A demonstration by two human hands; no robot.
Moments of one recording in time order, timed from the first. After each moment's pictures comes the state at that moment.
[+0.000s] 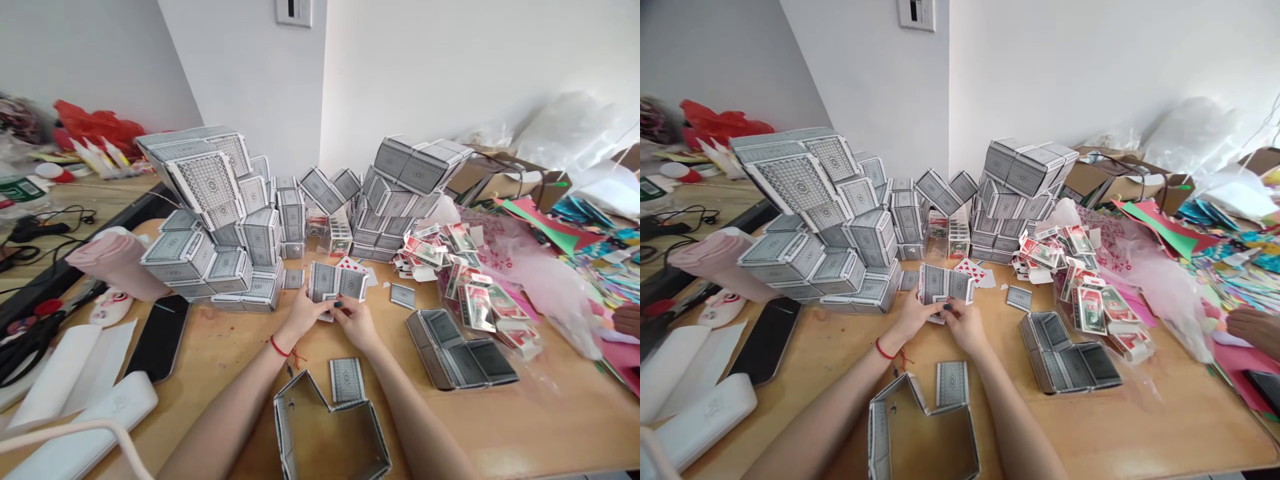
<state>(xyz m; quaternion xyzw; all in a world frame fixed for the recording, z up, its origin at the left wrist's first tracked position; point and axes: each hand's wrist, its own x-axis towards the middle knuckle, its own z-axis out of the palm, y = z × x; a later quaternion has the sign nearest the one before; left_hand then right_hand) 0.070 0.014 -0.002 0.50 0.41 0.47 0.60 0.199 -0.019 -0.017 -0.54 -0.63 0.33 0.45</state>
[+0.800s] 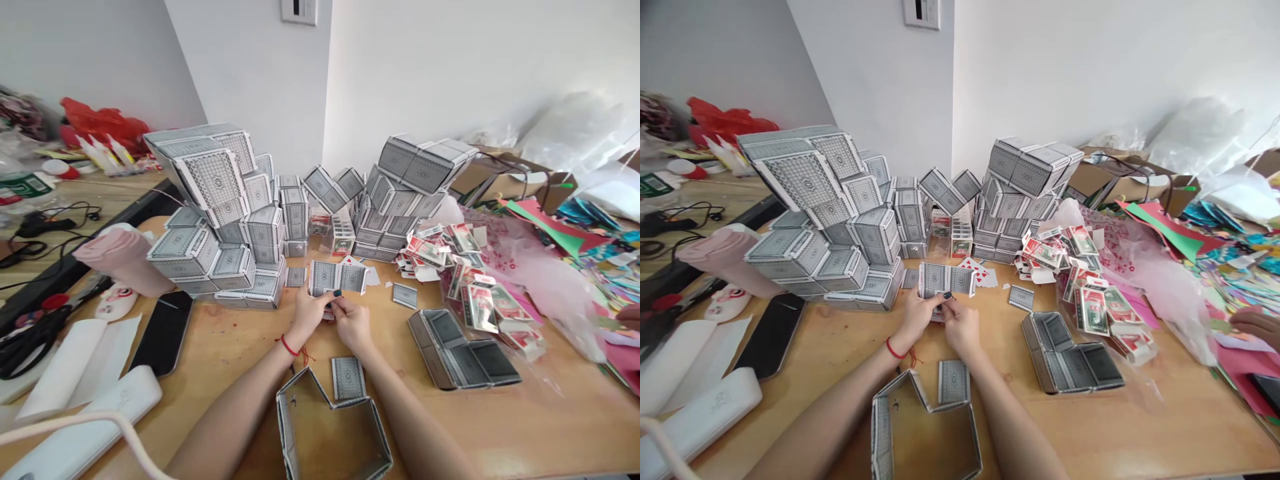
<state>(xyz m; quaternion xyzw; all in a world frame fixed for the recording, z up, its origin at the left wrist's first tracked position) 0.080 0.013 0.001 0.46 0.47 0.54 0.53 0.180 -0.025 -0.013 -0.62 -0.59 0.26 0.45</state>
